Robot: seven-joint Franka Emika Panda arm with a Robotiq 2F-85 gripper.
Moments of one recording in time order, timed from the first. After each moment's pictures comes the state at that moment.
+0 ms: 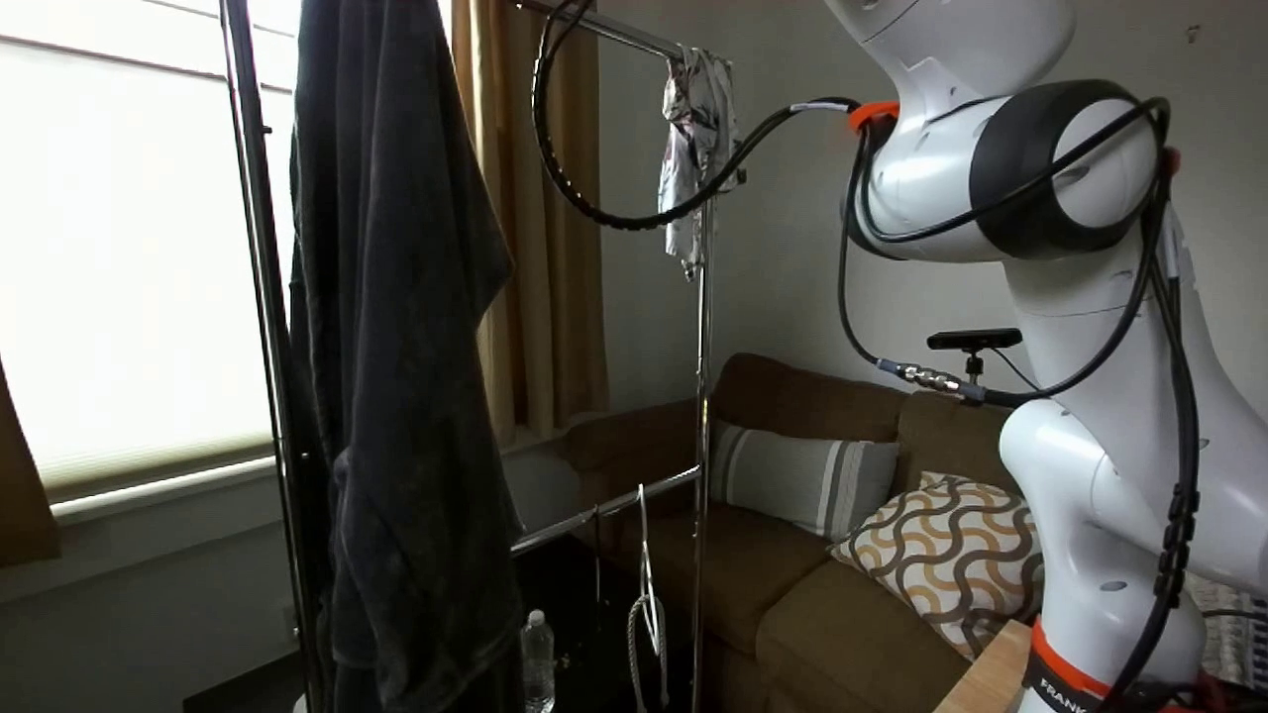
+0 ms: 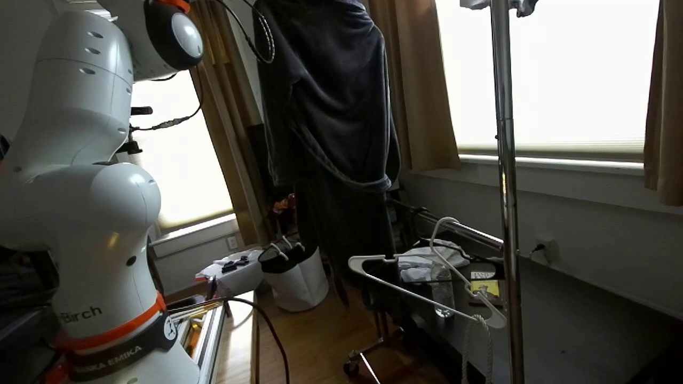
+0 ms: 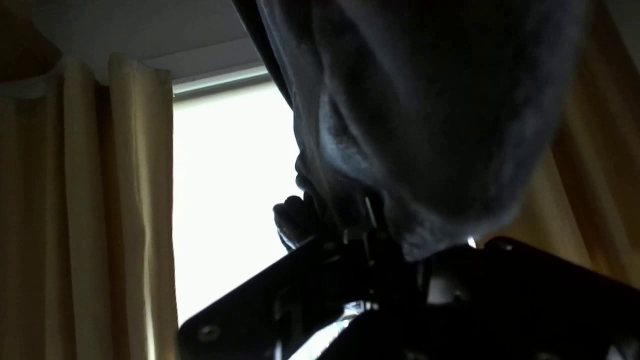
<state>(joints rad) 1.07 0.45 0.02 -0.44 -0.71 1.62 0.91</state>
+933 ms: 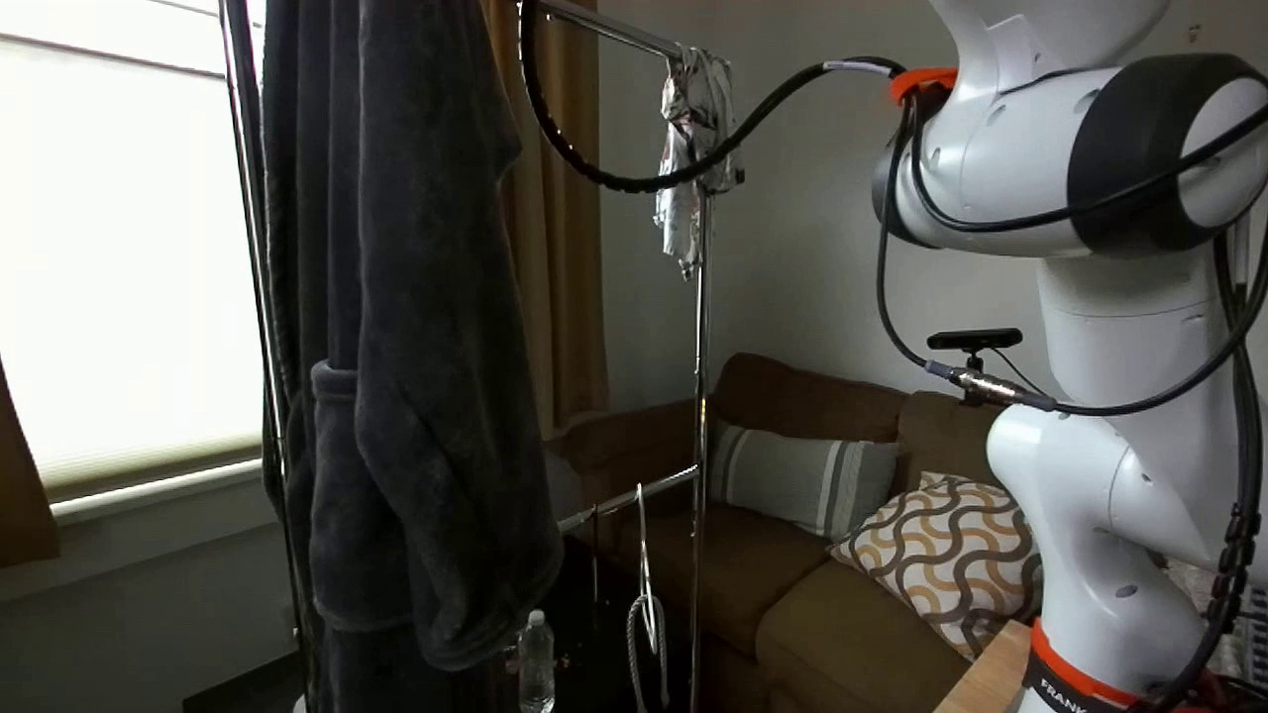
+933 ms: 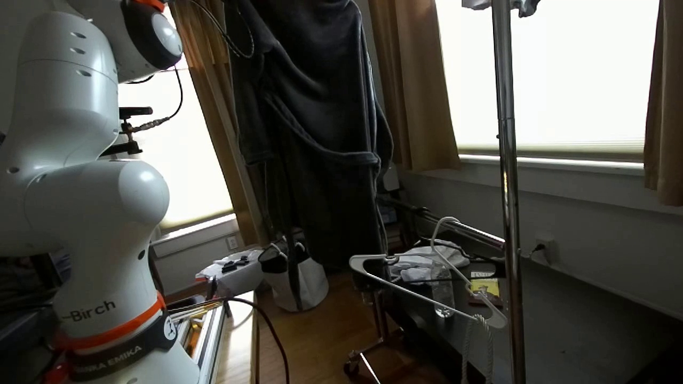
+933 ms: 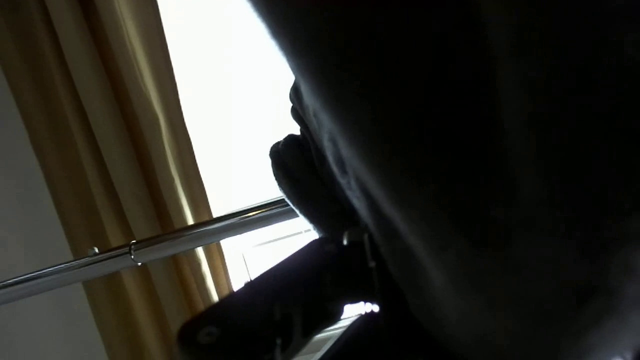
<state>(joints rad) 1.33 0.43 -0.14 -0.45 -1.04 1.69 1.12</state>
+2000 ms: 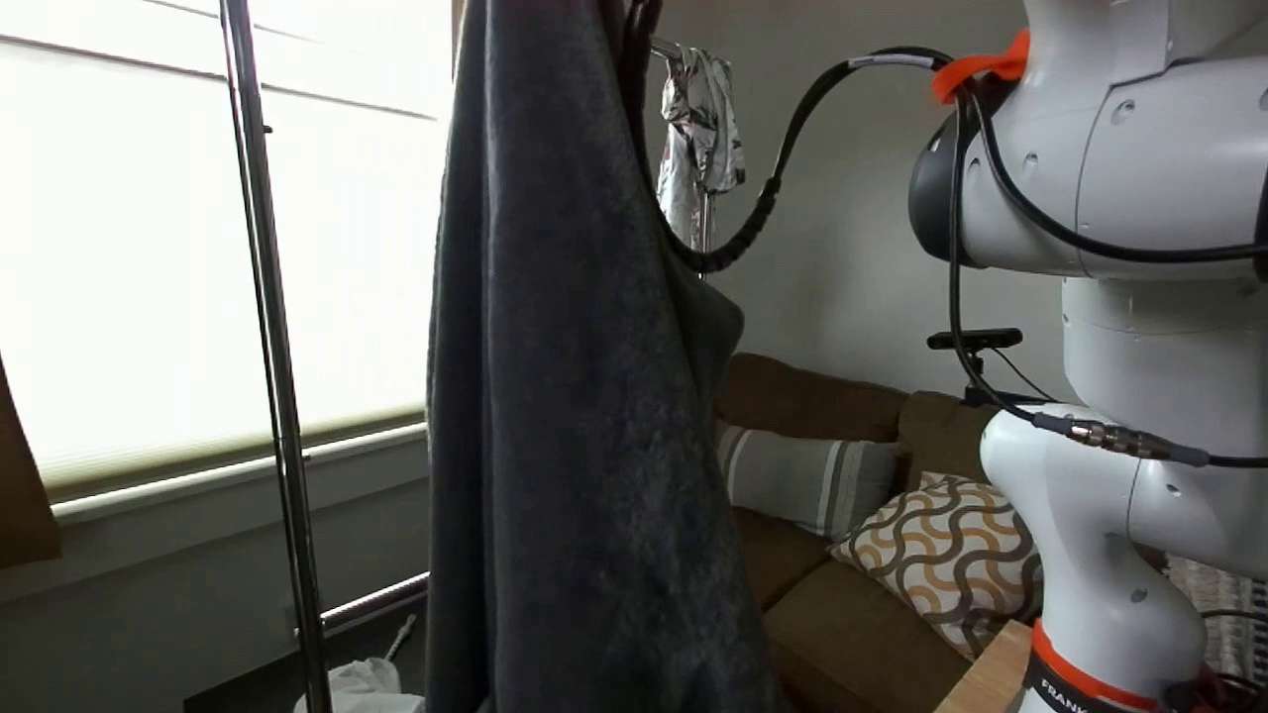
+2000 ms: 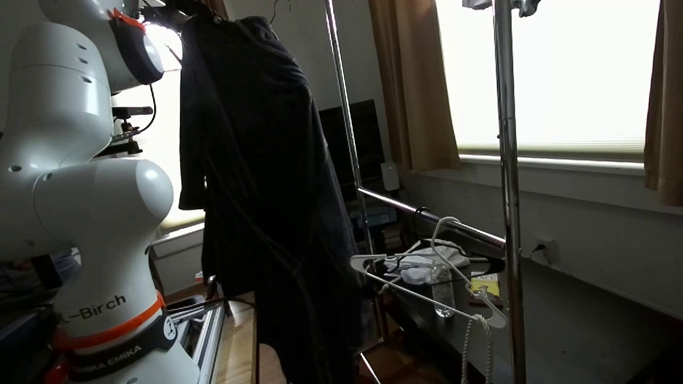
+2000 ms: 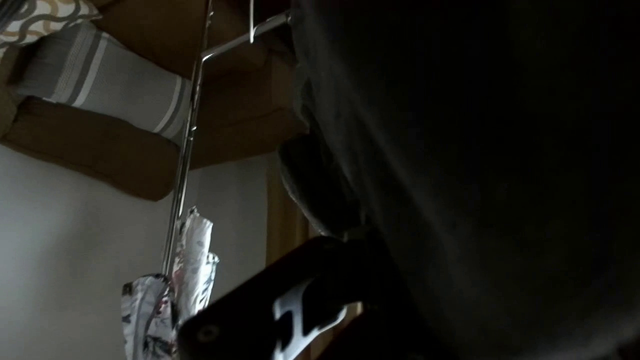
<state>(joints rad) 1.55 0.48 -0.06 -0.45 -1.04 0.91 1.28</state>
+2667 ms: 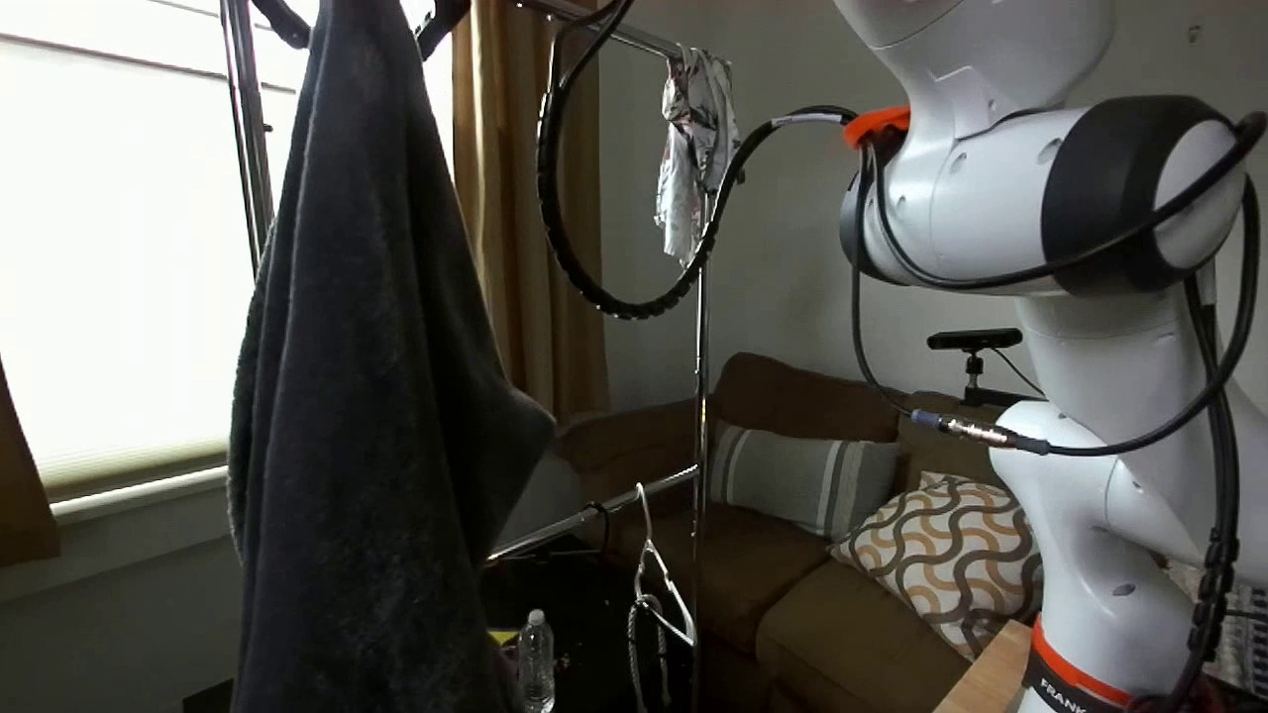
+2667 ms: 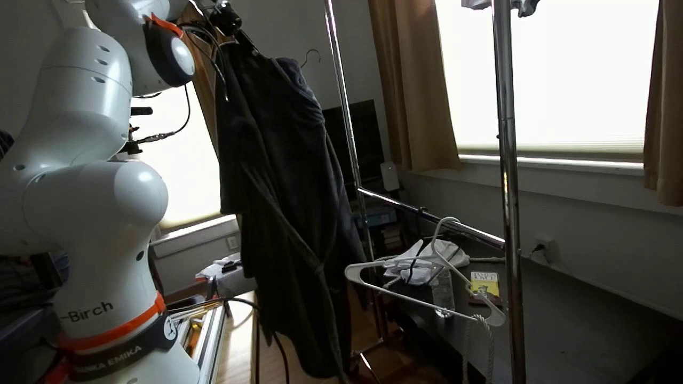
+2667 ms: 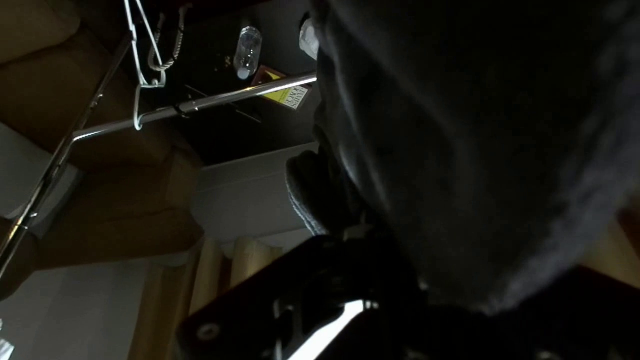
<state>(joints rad) 1.28 0.54 -0.01 -0.45 -0.59 1.17 1.19</state>
